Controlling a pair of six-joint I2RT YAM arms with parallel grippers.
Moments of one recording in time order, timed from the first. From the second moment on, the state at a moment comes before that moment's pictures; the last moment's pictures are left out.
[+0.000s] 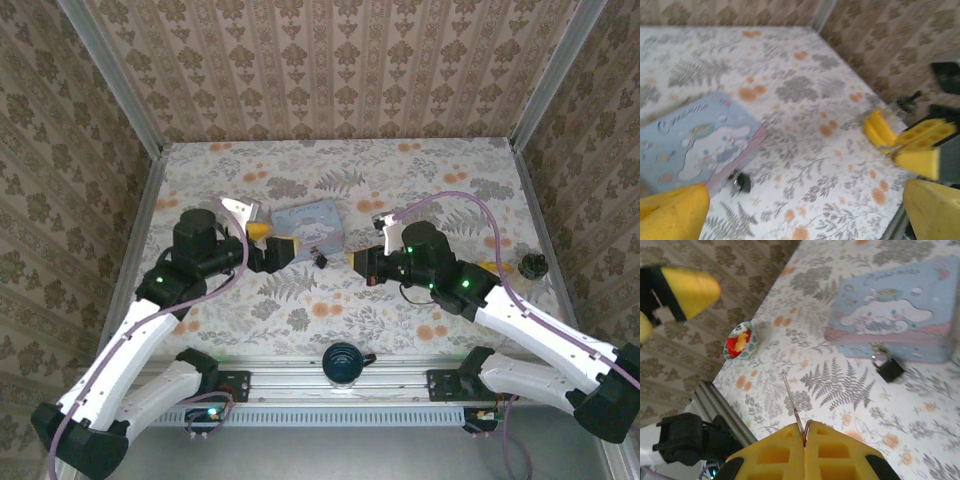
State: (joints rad) left arm -0.53 0.84 0.84 -0.41 0.40 -0.31; right arm 0.73 0.98 0.81 -0.30 -0.19 0.59
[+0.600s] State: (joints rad) left arm -0.90 1.04 0.61 -0.33 -0.26 -0.67; right arm 0.68 0.91 0.71 -0.49 -0.08 0.73
